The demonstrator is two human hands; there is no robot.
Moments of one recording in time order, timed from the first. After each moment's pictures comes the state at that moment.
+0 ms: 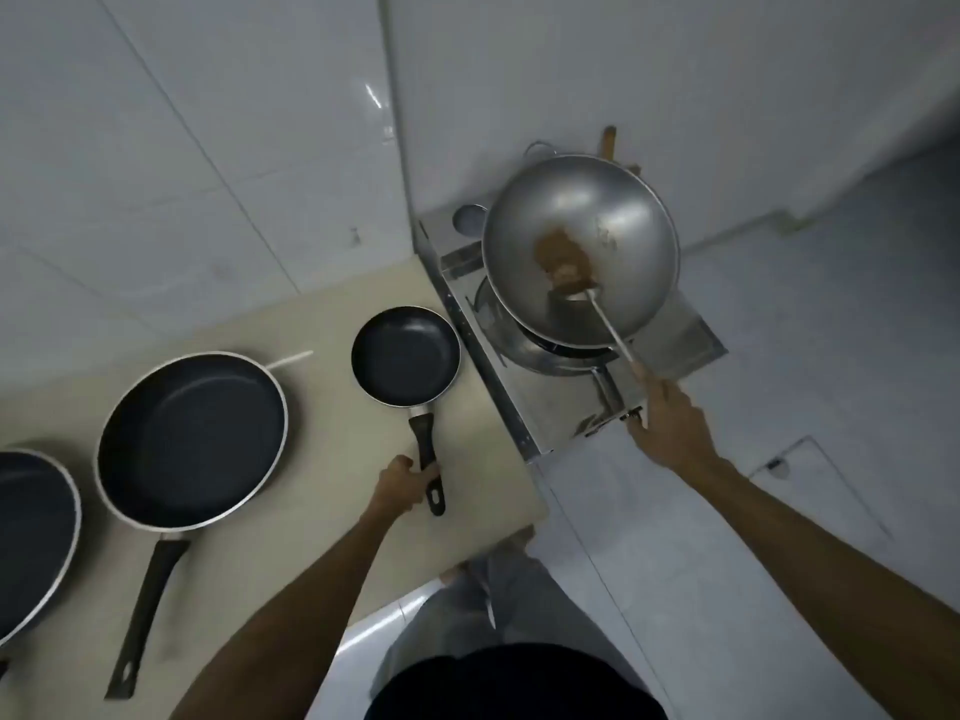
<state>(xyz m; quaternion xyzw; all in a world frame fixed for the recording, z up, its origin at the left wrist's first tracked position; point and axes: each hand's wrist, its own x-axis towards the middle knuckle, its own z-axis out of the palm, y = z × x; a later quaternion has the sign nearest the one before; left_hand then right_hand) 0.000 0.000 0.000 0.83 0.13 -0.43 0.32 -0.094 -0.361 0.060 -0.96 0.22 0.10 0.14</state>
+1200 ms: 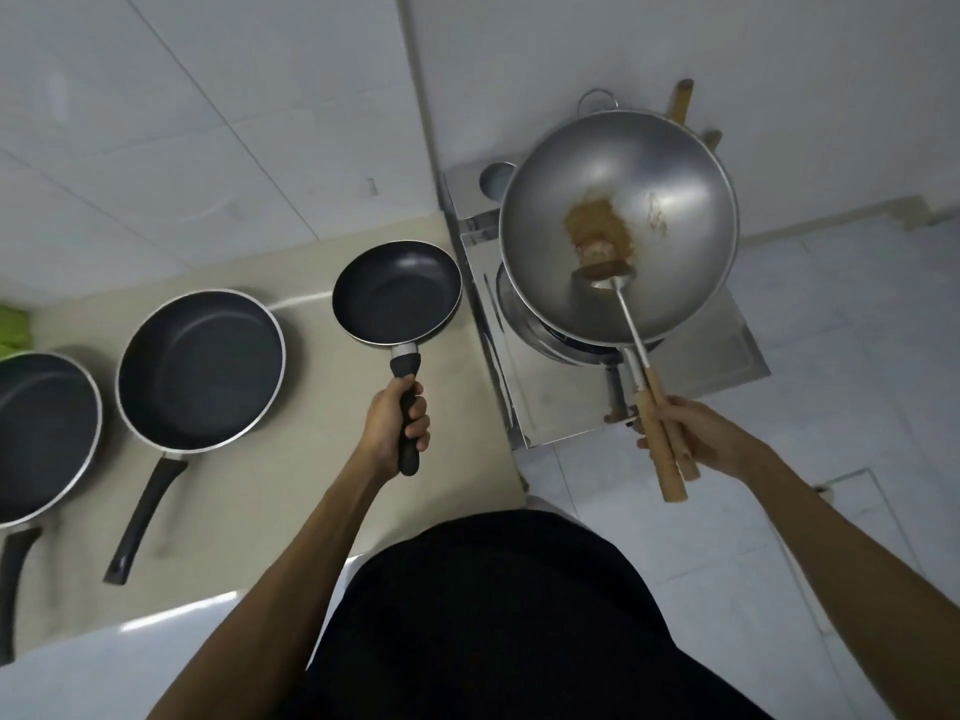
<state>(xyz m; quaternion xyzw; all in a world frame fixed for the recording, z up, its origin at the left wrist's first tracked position) 0.016 -0.054 0.035 0.52 0.33 -0.30 0.73 -0.053 -0.481 0.012 -0.60 0.32 0.36 0.65</state>
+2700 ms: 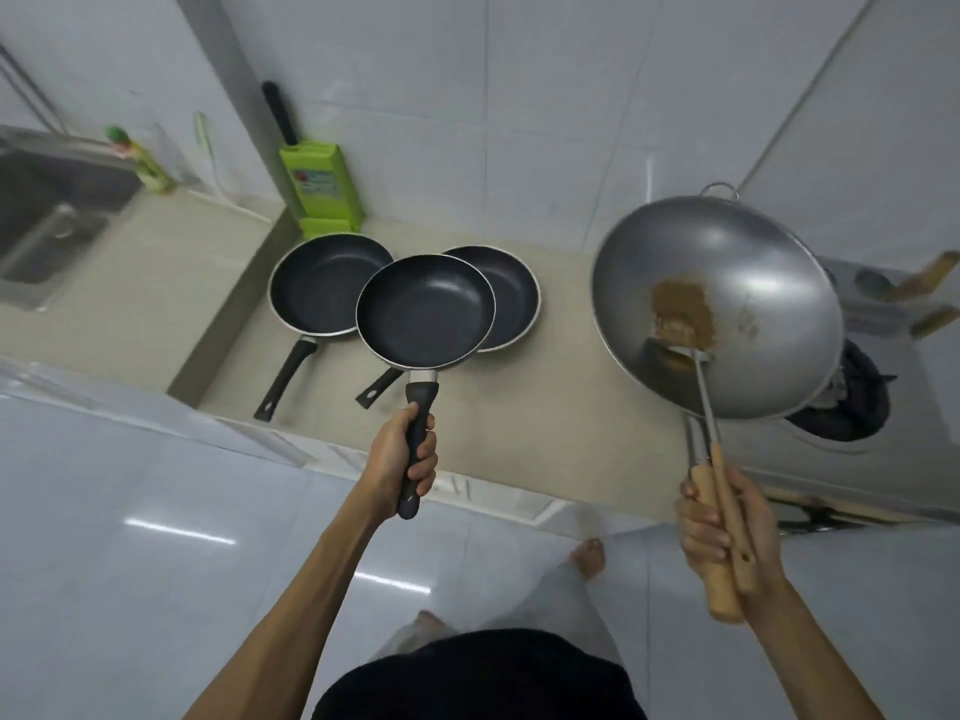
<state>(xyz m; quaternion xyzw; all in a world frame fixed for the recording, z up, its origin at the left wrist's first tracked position) -0.232 0.231 0.114 0.44 0.31 -0.11 0.83 -0.187 -0.170 0.105 -0.13 0.17 0.45 0.86</state>
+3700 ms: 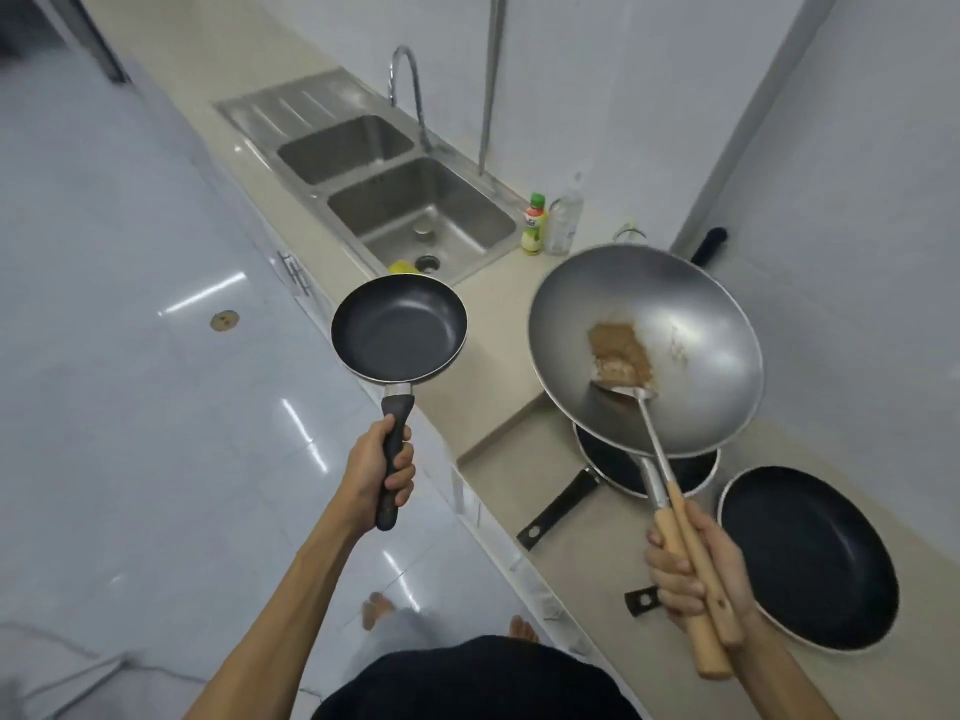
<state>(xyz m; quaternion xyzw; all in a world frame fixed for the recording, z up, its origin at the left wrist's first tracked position) -0.331 0.680 0.142 0.35 0.47 0.19 0.79 -0.071 0.375 0.132 -0.24 0.12 0.73 0.62</state>
